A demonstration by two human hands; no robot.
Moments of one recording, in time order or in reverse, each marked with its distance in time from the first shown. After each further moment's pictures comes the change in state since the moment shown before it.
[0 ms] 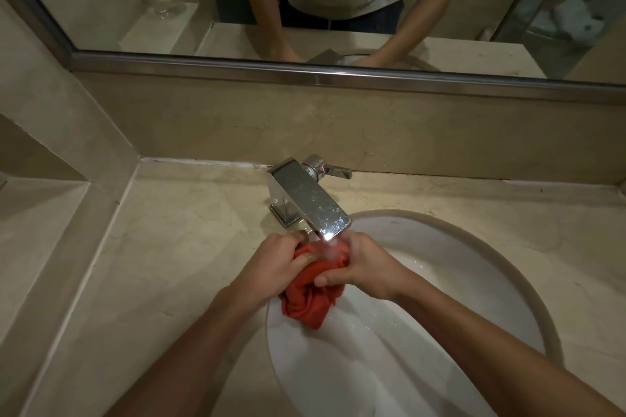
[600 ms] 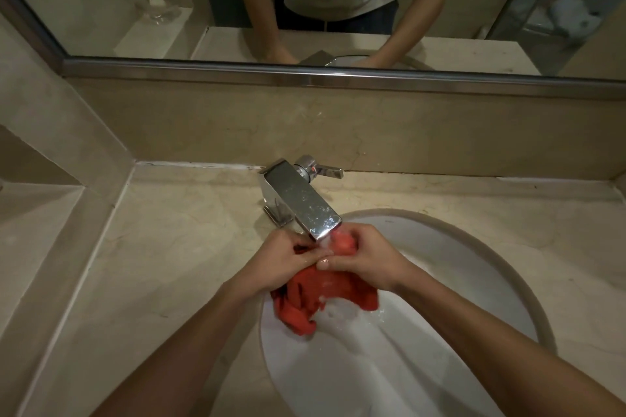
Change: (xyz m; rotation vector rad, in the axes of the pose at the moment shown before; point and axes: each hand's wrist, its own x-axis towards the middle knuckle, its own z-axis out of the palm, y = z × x) left_hand 0.007 0.024 0.002 -0.337 -0.031 0.006; right_hand -0.007 -0.002 -0.016 0.071 0.125 0.038
